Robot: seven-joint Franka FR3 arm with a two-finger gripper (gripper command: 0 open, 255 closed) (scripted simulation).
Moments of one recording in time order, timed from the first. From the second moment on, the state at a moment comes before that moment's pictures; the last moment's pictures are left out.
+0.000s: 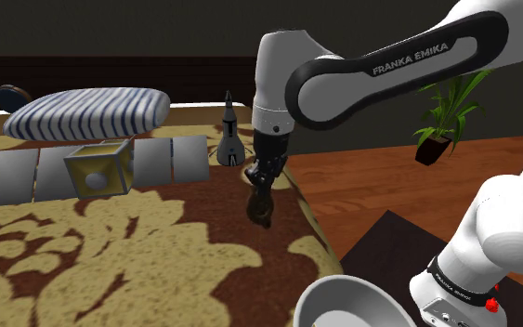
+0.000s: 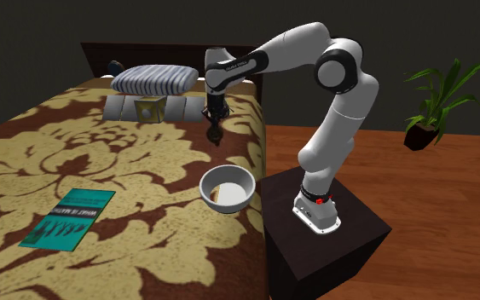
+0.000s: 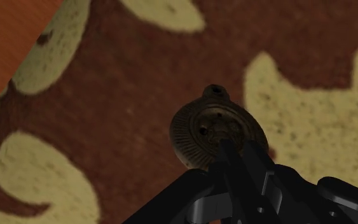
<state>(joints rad) 0.17 -0.15 0.42 -2.16 0.15 2.06 0.39</state>
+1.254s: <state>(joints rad) 0.14 -0.12 0.56 -2.04 0.07 1.90 0.91</state>
